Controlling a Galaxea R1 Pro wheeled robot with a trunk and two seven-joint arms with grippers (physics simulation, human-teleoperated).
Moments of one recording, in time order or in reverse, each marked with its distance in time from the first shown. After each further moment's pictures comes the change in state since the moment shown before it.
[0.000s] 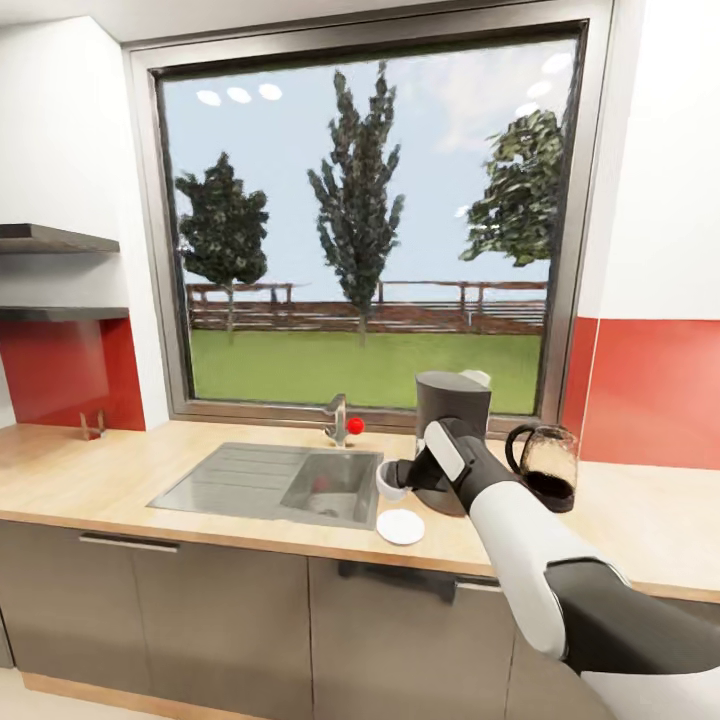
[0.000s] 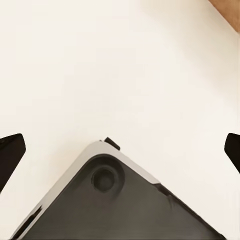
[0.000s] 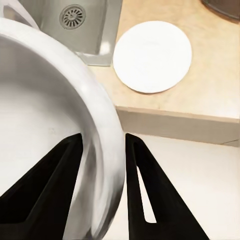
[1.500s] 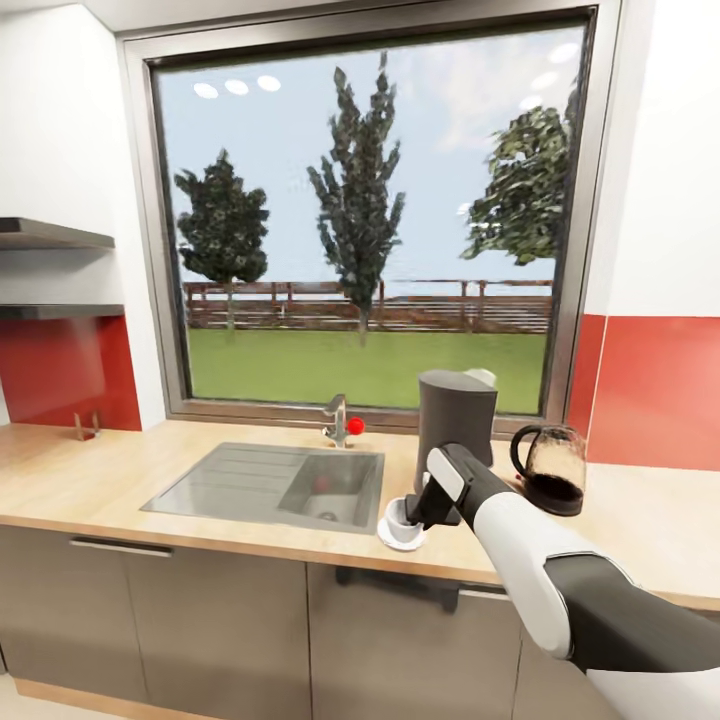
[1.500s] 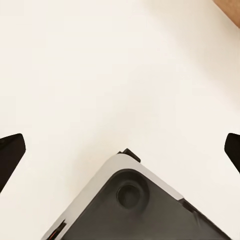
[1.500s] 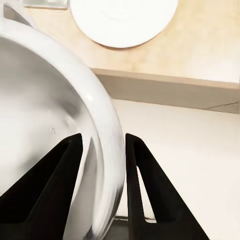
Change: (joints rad) left arm 0.000 0.055 -0.003 0.013 0.005 0.000 0.000; right arm 0.000 -0.021 0.005 0.197 0.063 -0.001 0.037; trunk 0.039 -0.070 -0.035
